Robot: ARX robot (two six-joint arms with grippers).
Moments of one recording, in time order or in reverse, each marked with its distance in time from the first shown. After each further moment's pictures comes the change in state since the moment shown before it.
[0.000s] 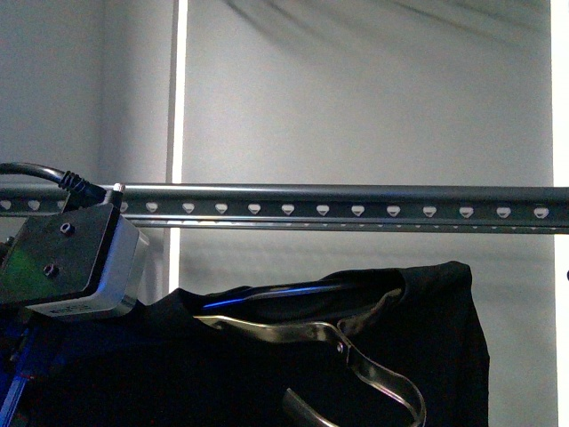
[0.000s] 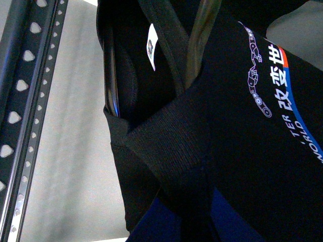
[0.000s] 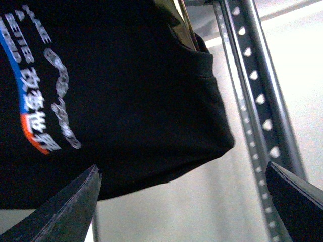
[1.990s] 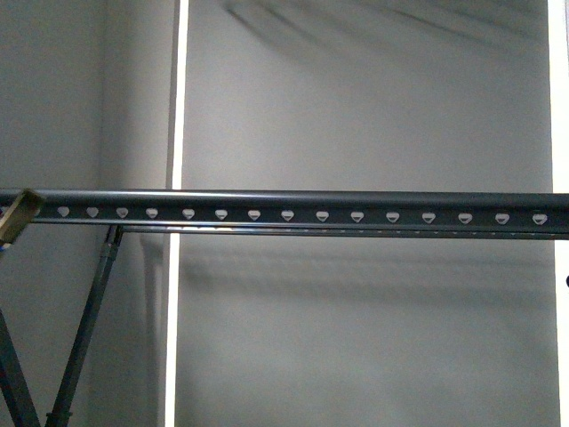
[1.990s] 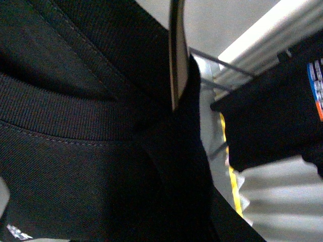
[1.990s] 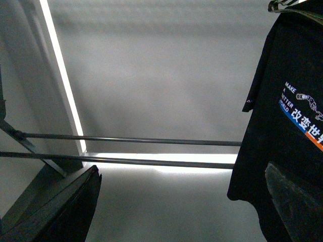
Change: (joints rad) left arm 0.112 -0.396 -0.389 -0.149 -0.336 -1.768; right arm 0.182 -1.062 -0.671 -0.225 0.829 1.370
